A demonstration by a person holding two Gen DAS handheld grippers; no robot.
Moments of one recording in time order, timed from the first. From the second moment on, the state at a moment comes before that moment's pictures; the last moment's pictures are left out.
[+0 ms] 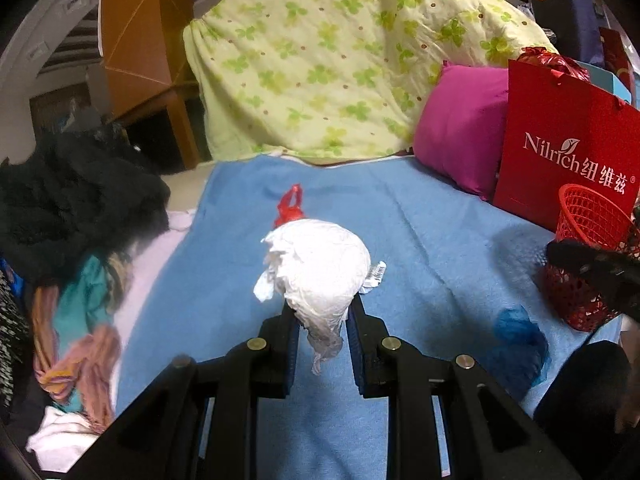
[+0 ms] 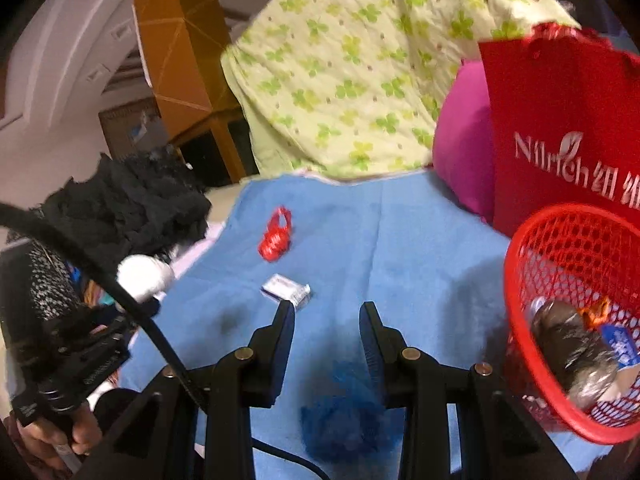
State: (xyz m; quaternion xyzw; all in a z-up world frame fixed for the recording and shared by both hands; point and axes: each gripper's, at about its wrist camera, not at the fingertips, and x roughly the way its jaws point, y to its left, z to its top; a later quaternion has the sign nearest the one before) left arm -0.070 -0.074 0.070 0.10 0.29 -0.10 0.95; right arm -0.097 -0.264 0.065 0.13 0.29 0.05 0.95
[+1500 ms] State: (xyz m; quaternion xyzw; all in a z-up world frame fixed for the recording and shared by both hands) left arm -0.059 -0.046 0.027 0.07 0.35 -0.11 0.93; right arm -0.127 -0.293 -0.010 0.12 0.46 0.04 0.88
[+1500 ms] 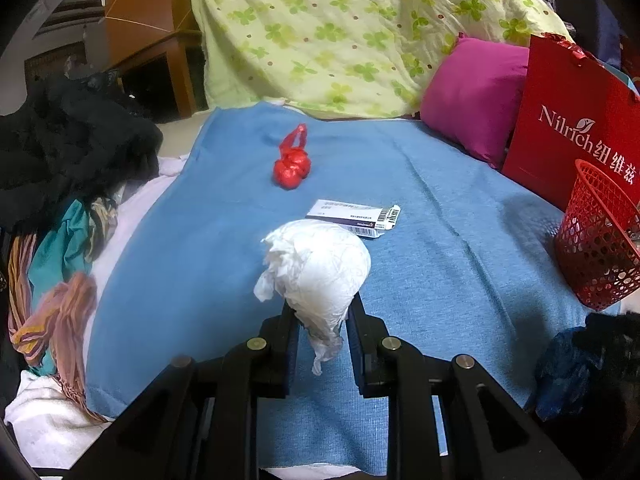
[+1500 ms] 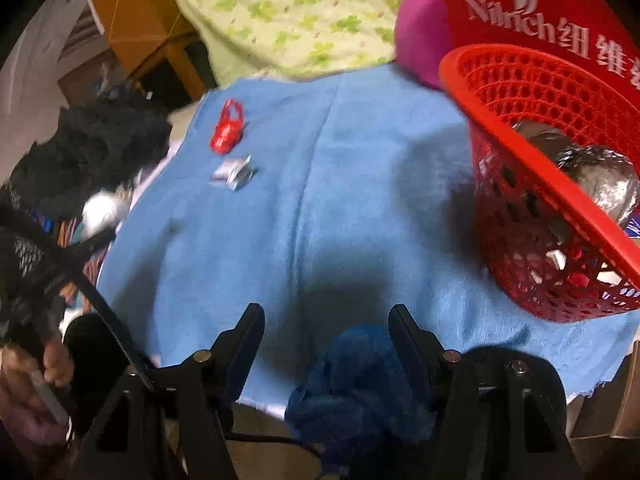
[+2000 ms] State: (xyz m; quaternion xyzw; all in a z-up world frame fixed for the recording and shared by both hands) left arm -0.058 -0.041 0.027 0.05 0.35 -0.10 0.93; right arm -0.121 -0.271 -0.050 0.03 0.51 0.03 0.86
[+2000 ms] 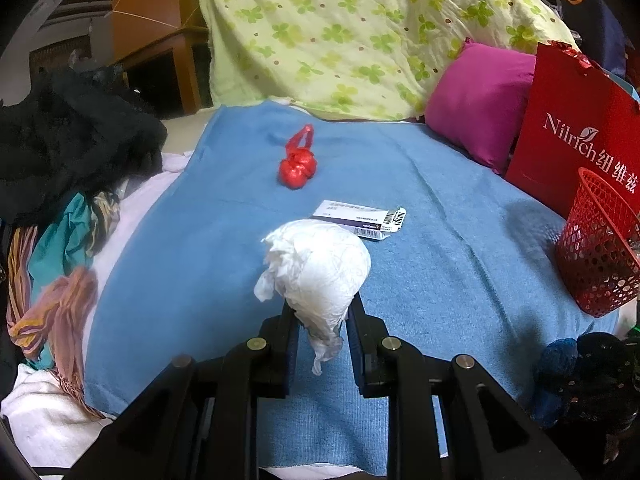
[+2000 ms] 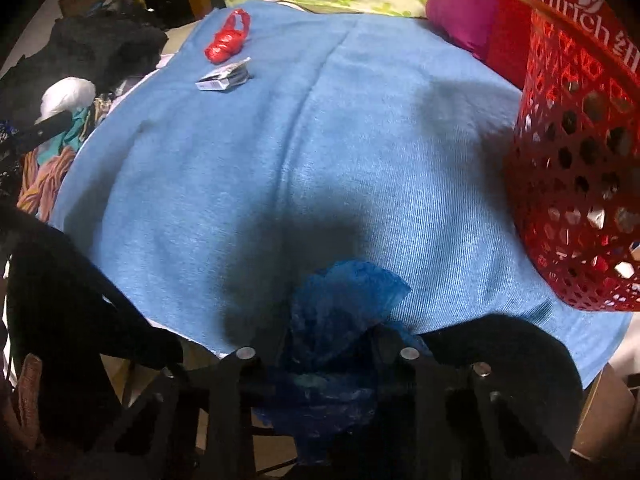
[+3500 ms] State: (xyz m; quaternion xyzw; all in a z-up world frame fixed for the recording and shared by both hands) left arm -0.133 -0.132 0.119 0.14 0.25 -0.16 0.94; right arm -0.228 -0.315 0.118 0.14 0.13 0.03 0.98
